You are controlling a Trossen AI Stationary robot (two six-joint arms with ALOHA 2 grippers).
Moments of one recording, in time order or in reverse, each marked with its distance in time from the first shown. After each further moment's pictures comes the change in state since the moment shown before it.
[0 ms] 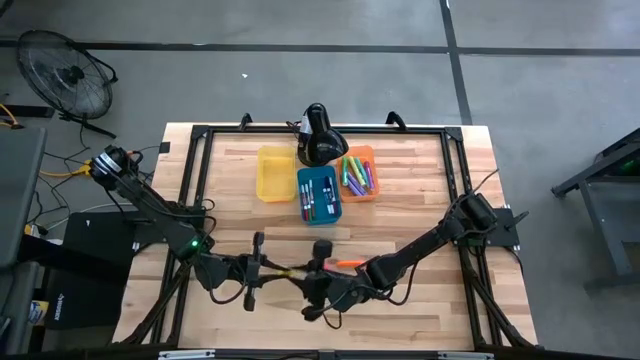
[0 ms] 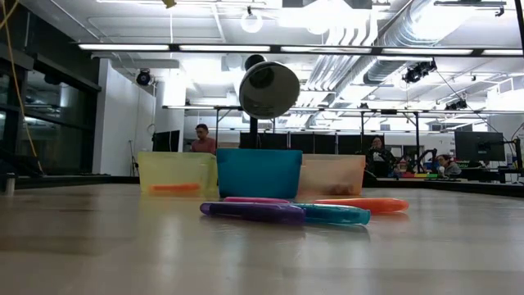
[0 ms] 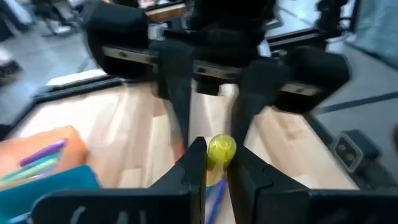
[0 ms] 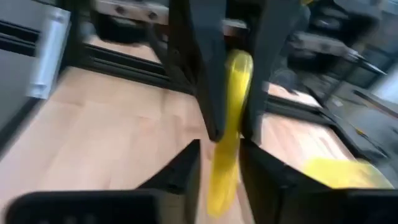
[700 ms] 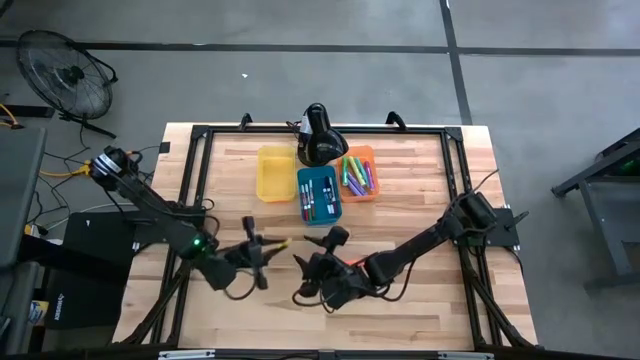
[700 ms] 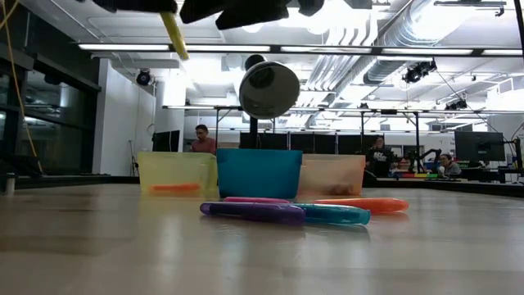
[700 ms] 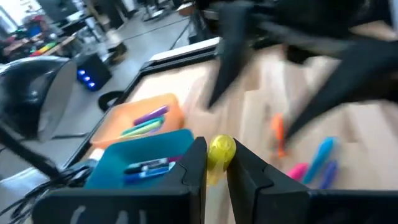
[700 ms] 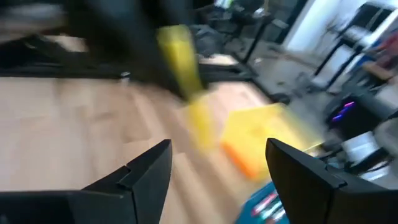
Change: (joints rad) left arm 0.052 0.002 0.000 -0.157 -0.358 -0.045; right arm -0.003 0.000 0.000 -0.159 0.268 0.289
